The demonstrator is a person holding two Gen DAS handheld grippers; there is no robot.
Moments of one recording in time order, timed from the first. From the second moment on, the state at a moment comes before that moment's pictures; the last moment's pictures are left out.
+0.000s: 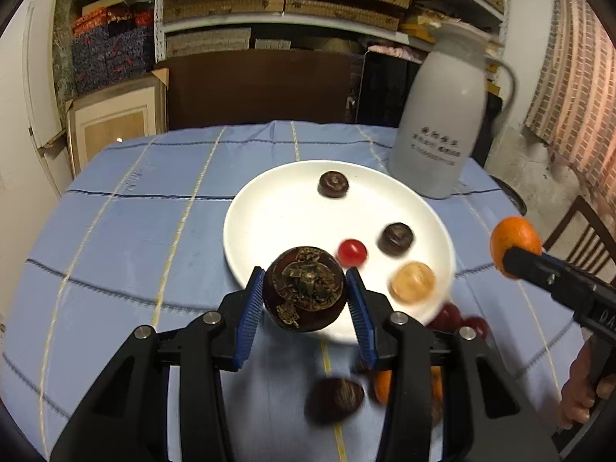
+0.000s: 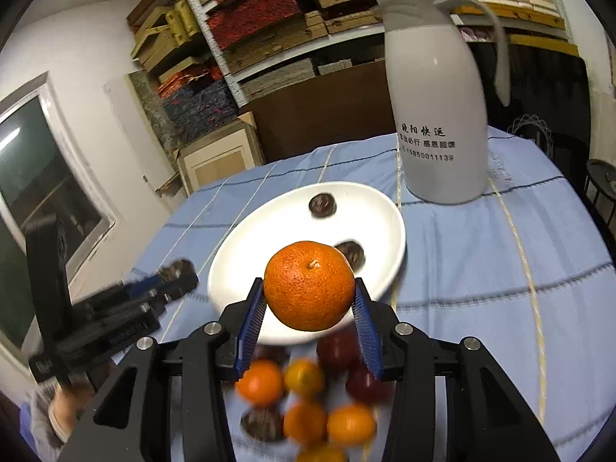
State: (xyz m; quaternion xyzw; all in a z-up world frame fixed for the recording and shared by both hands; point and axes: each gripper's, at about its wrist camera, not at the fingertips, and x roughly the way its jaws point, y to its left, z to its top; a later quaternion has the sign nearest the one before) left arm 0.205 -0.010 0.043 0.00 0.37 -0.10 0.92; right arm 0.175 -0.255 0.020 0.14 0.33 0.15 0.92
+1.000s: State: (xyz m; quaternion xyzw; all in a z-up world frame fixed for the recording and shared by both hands) left arm 0.134 0.032 0.005 -0.02 0.37 -0.03 0.93; right arm 0.118 -0.269 0.011 0.14 0.29 0.13 0.94
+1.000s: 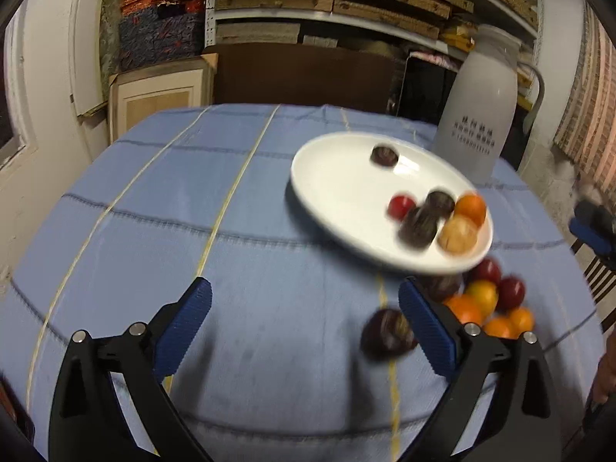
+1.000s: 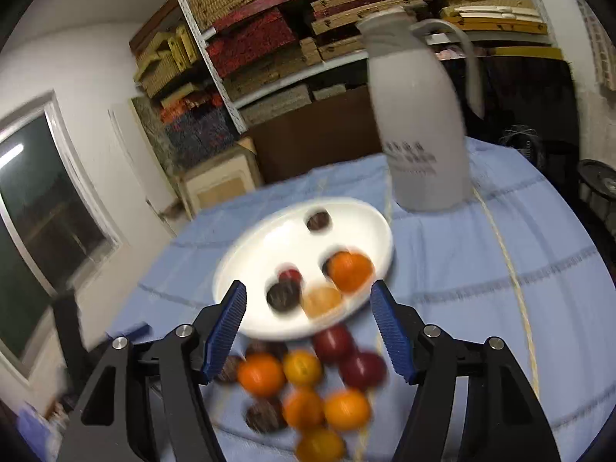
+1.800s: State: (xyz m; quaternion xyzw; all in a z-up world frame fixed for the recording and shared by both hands) left arm 0.139 -0.031 -0.032 0.13 0.40 -0.05 0.91; right arm 0.083 -0.245 -0.047 0.04 0.38 0.10 0.92
